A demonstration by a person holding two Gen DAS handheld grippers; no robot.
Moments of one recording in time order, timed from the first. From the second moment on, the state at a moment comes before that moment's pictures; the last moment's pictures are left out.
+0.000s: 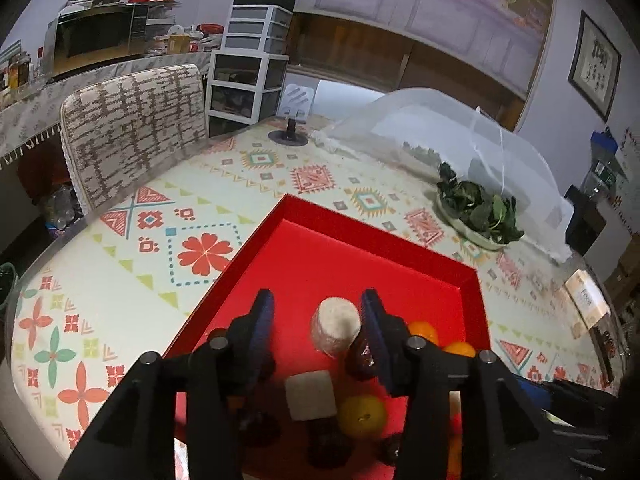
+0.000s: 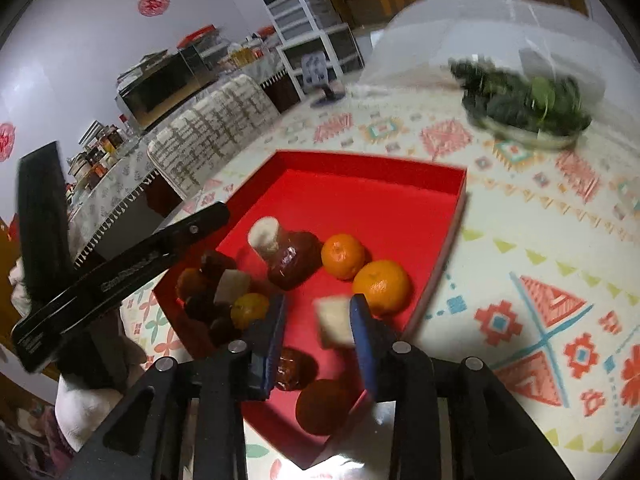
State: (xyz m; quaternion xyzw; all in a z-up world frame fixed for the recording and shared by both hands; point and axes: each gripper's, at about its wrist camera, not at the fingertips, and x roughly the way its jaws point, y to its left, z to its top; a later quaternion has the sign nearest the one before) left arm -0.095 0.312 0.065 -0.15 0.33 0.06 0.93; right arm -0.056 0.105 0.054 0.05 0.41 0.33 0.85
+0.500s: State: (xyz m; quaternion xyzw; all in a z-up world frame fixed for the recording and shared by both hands) left arm -0.174 0.327 0.094 -0.17 0.27 0.09 0.94; right arm -0.160 0.155 0.018 -0.10 0.43 0.43 0.79
